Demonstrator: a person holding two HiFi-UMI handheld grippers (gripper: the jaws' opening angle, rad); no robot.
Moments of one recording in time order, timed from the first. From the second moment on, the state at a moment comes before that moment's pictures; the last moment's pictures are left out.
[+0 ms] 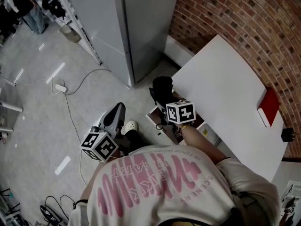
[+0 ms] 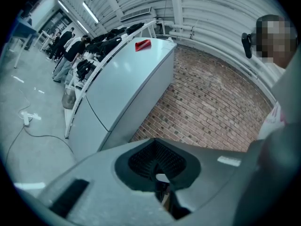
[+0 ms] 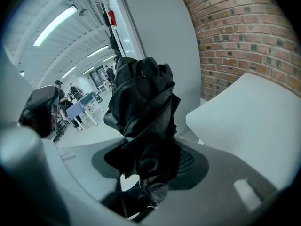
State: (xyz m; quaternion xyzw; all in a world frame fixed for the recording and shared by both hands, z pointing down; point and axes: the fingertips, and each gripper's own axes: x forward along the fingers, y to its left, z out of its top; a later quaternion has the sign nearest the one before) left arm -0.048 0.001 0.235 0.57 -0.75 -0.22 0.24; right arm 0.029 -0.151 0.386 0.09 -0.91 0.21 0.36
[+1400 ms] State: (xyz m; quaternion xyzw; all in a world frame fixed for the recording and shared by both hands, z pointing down) left arm -0.039 0.023 0.185 0.55 -0.79 -0.20 0.16; right arm 0.027 -0.129 0.242 0.04 -0.95 0.24 0.19
